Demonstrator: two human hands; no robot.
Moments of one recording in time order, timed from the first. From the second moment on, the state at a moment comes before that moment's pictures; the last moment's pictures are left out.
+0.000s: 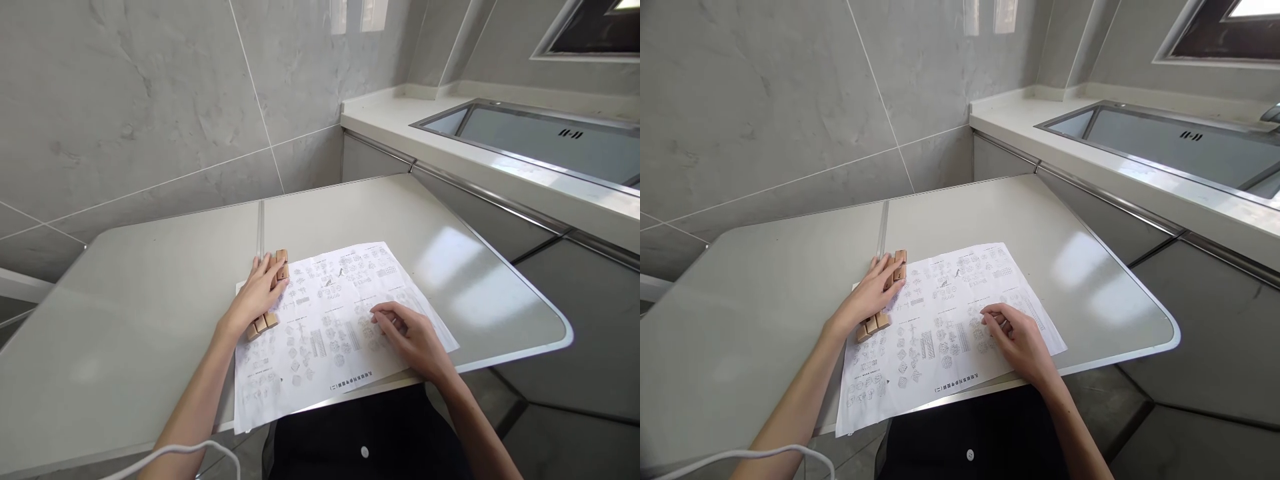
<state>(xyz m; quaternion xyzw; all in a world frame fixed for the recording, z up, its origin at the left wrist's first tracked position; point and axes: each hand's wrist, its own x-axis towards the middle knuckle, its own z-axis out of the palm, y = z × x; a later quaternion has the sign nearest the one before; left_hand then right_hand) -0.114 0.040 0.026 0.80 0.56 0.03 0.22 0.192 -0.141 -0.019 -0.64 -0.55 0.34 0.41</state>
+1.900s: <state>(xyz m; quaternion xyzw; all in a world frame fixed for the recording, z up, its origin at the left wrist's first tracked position) -0.077 -0.009 0.016 0.95 0.27 0.13 0.11 0.176 -0.142 -0.019 -0.67 -0.62 0.21 0.35</state>
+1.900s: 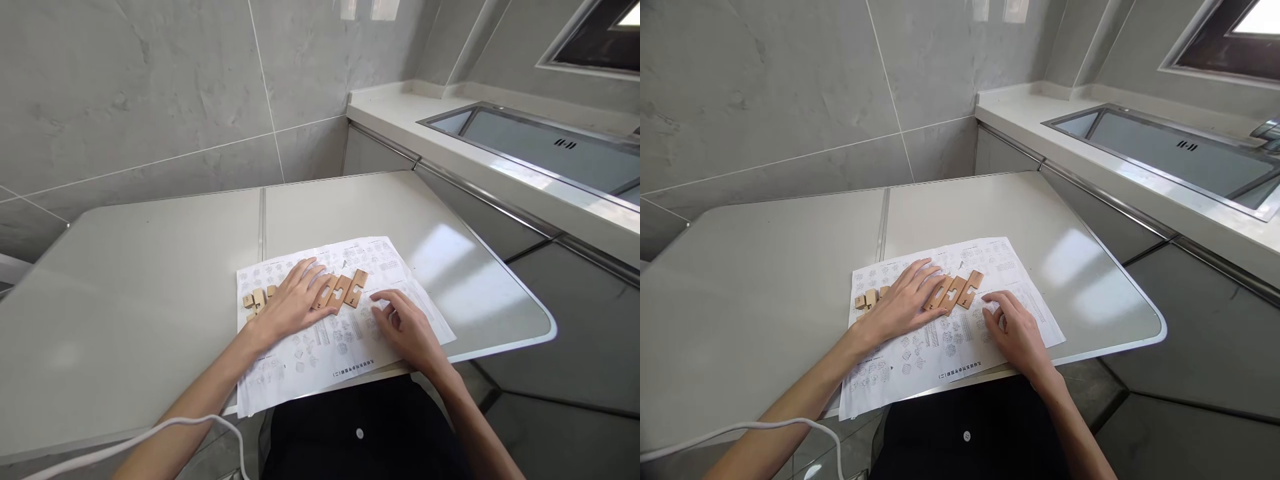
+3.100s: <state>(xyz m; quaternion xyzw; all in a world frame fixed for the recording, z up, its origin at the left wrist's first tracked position) -0.078 -0.001 0.027 0.82 0.42 0.21 0.35 0.148 -0.126 -0.001 -0.60 -0.59 0.34 0.41</state>
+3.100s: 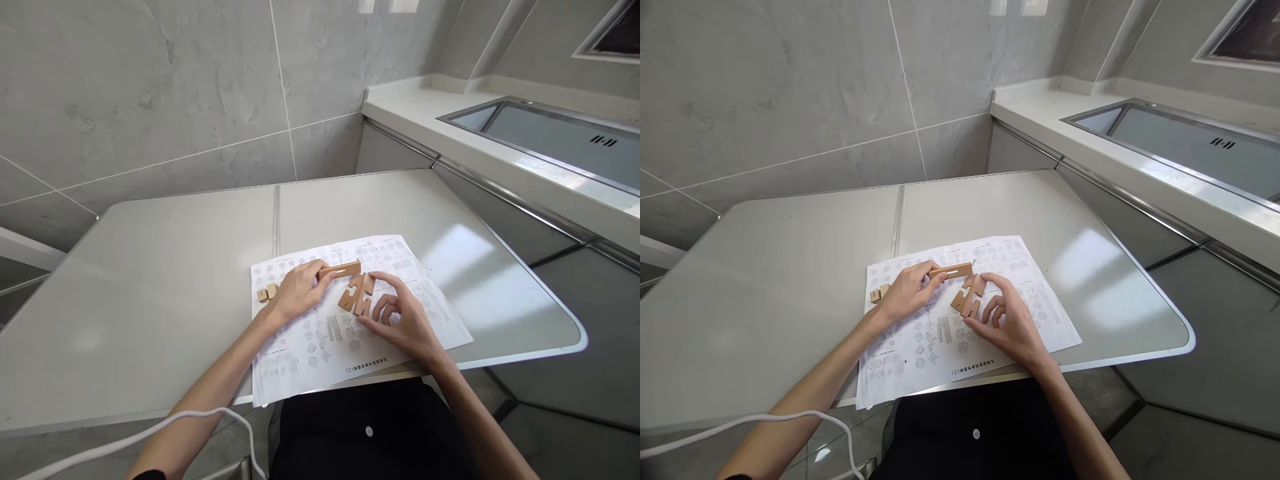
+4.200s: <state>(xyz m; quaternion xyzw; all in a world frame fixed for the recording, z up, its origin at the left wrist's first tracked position) -0.061 -0.020 0.018 0.51 0.39 0.29 0.71 0.116 -0.126 -0.002 -0.53 -0.66 0.28 0.45</state>
